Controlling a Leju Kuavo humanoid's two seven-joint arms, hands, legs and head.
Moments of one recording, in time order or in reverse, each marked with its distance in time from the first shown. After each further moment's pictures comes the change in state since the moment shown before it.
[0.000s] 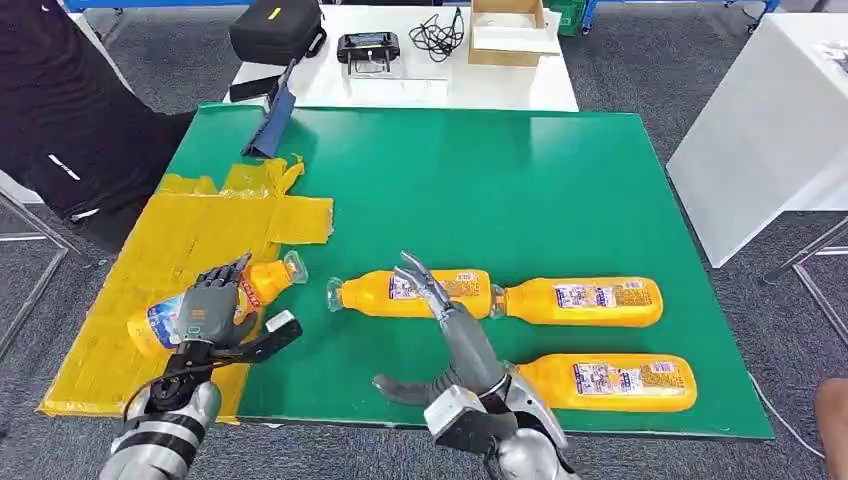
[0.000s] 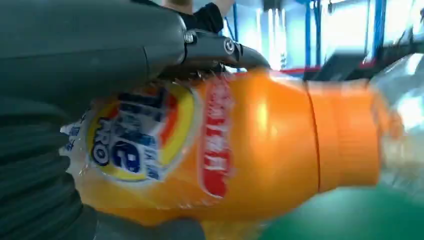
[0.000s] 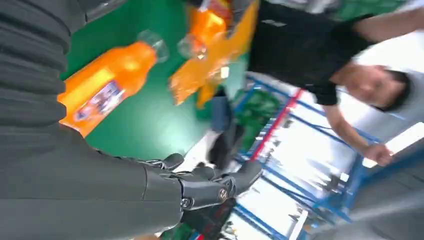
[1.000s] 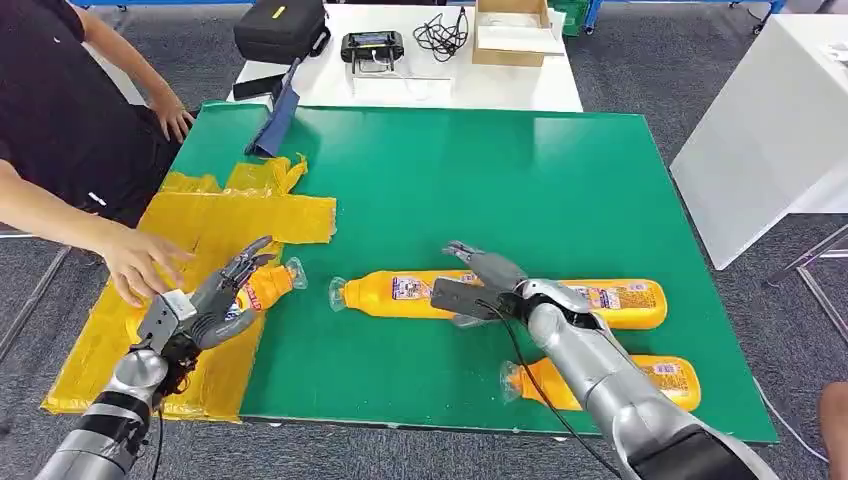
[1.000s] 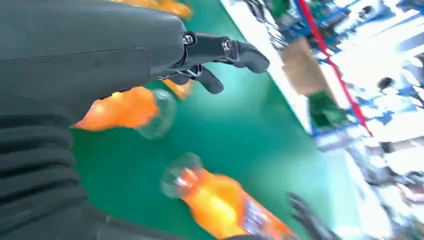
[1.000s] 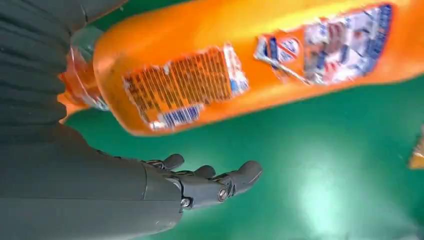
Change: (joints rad) left arm 0.040 0.182 -0.157 -0.246 1.282 -0.905 -0.537; right arm -0.615 -0.034 0.051 0.967 0.223 0.172 0.133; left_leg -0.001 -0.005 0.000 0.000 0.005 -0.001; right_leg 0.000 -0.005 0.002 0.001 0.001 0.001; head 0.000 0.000
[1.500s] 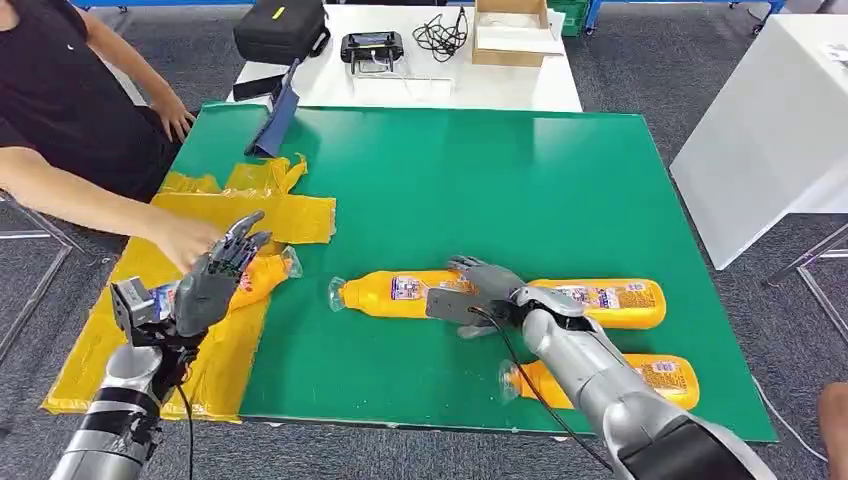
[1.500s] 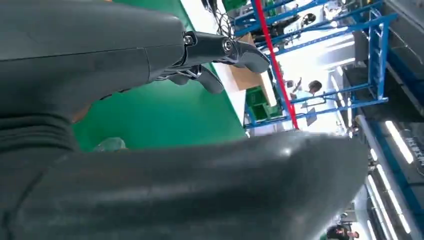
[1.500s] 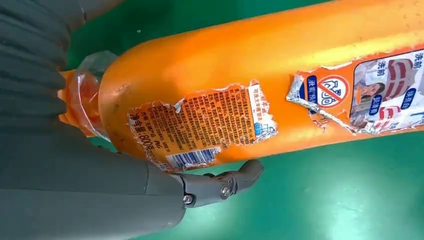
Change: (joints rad) left arm -0.001 -0.104 0.142 -0.085 0.066 -0.176 0.000; right arm -0.028 0.029 0.043 0.110 0.026 -0.014 0.043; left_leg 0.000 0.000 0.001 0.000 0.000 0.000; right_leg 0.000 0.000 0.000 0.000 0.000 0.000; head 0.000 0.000
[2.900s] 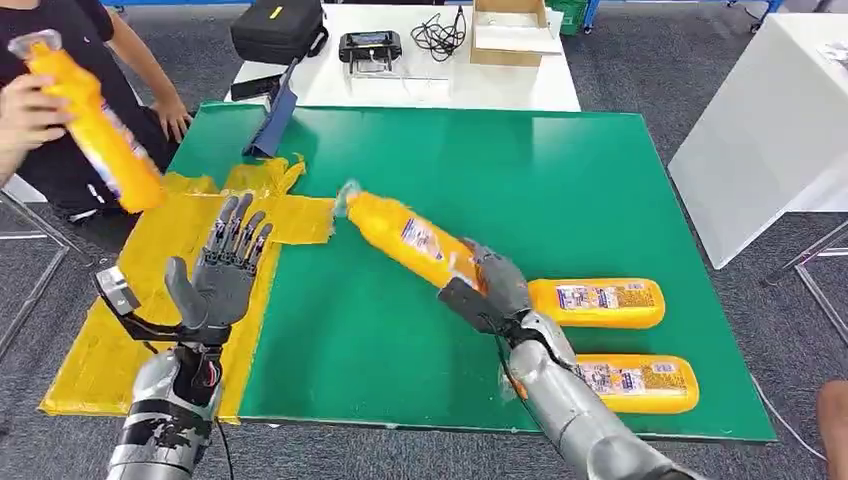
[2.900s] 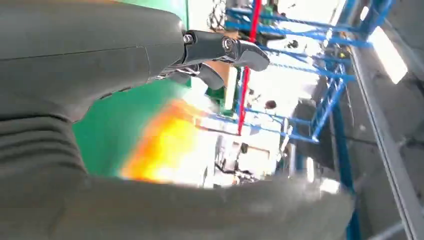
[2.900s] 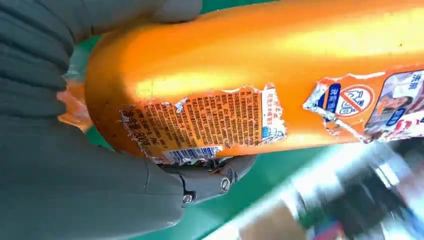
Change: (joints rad) left arm 0.039 -0.240 0.129 -0.068 0.332 -0.066 0.223; right arm 0.240 0.076 -0.314 -0.211 -0.211 -0.429 -0.207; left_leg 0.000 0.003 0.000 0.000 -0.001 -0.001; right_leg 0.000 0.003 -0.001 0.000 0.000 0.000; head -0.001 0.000
